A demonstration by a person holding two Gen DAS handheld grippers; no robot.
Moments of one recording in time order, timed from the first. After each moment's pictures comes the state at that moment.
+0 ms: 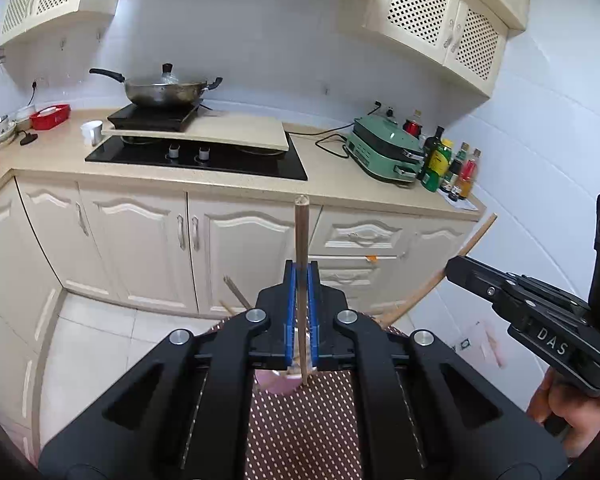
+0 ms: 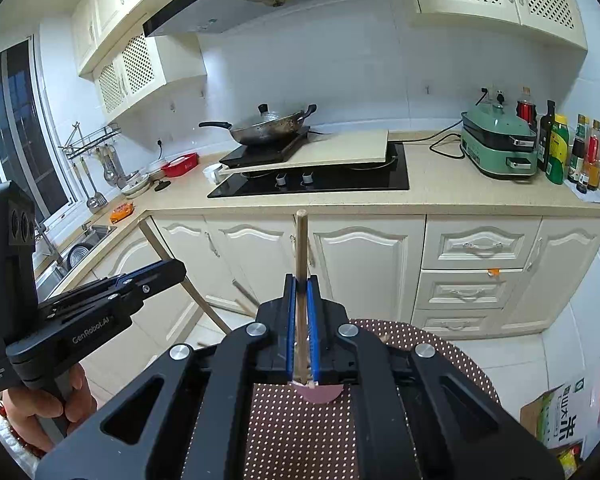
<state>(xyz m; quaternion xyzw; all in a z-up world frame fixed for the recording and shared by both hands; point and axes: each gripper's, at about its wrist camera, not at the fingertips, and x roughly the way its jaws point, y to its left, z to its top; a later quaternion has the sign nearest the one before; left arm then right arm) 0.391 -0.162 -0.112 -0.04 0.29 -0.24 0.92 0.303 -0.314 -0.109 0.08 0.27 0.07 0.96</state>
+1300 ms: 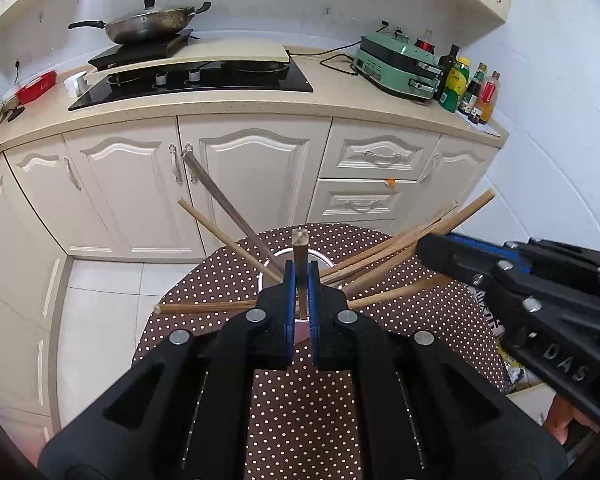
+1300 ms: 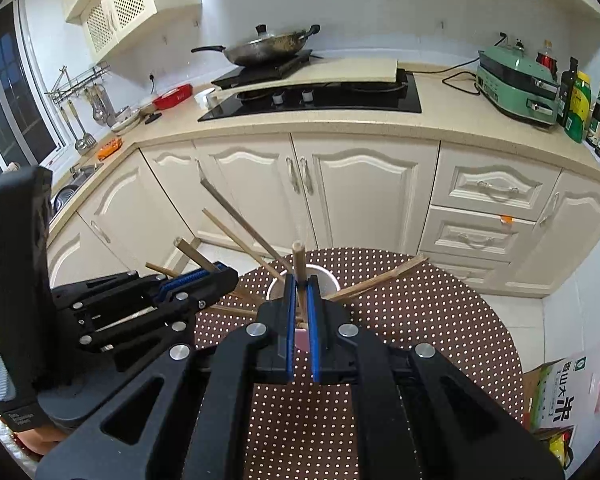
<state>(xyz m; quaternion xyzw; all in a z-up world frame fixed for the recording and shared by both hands) 0.403 -0.200 -0.216 0.02 0.39 -0.23 0.89 0.332 -0.297 -0.193 0.06 0.38 0.08 0.92</state>
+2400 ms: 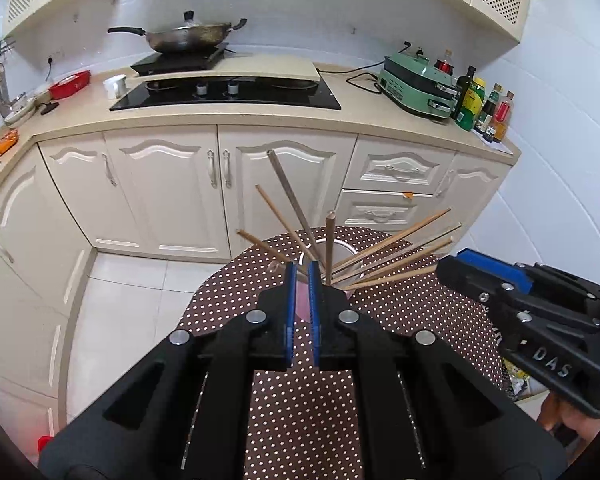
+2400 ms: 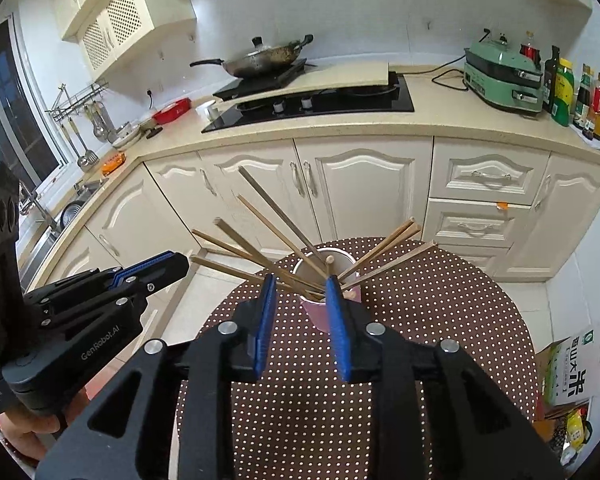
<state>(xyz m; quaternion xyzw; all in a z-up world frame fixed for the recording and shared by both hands) 0.356 -0.155 -0.180 0.01 0.38 -0.19 0.91 0.283 -0.281 -0.174 0.09 0.36 0.06 0.93</state>
